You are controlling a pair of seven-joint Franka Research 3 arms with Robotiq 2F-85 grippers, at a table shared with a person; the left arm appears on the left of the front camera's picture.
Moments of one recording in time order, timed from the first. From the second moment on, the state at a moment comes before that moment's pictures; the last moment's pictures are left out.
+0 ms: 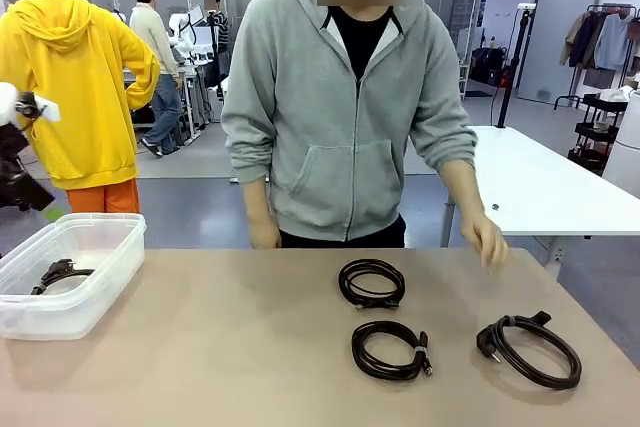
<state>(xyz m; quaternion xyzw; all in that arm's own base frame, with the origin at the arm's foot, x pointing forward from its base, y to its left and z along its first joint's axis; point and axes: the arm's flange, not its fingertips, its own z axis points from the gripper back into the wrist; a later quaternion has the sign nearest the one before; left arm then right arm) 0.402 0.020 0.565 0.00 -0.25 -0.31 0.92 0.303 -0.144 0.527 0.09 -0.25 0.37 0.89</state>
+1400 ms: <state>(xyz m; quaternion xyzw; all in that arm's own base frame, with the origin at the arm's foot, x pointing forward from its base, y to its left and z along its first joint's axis) 0.373 0.020 0.570 -0.02 -0.26 -0.33 0.91 0.338 -0.065 0.525 -0.03 -0.19 0.60 0.78</state>
